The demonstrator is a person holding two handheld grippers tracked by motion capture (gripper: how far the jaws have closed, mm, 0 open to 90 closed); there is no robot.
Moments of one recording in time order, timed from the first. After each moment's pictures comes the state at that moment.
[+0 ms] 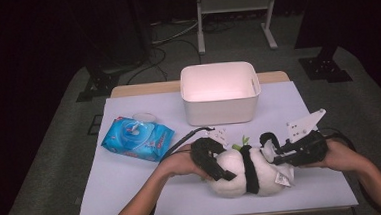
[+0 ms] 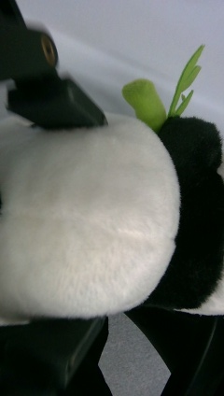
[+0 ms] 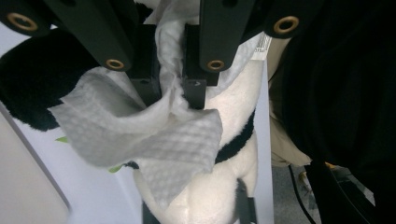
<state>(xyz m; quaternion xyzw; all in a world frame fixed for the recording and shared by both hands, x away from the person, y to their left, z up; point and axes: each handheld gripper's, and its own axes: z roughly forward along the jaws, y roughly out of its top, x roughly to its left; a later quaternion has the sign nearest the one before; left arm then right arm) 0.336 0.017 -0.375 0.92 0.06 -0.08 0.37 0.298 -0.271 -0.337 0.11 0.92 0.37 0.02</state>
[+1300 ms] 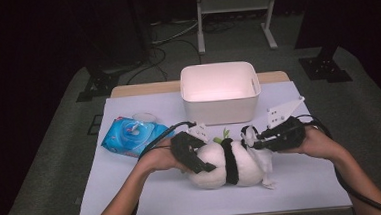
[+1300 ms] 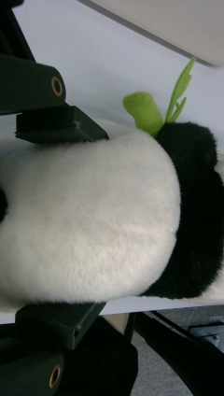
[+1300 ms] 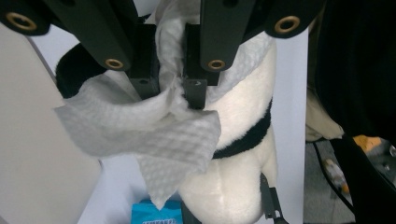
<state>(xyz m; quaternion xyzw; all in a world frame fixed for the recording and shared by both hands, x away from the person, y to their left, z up) 0.338 0.059 -0.353 0.94 0.06 -0.01 0.33 0.327 -0.227 -0.322 0.10 0.92 0.38 0.06</state>
